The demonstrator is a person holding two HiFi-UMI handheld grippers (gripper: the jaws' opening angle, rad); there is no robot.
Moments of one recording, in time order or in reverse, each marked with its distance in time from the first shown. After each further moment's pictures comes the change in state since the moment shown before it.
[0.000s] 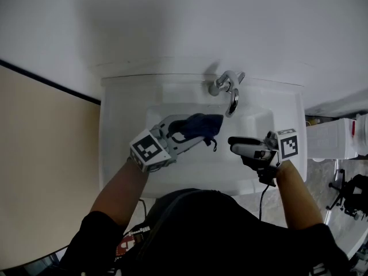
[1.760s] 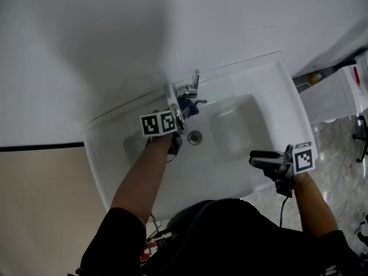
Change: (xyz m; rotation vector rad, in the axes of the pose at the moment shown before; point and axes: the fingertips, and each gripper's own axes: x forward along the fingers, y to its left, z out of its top) left arm 0.159 0.146 -0.151 -0.614 0.457 0.415; right arm -0.175 -0.084 -0.053 0.119 -0.279 -0.217
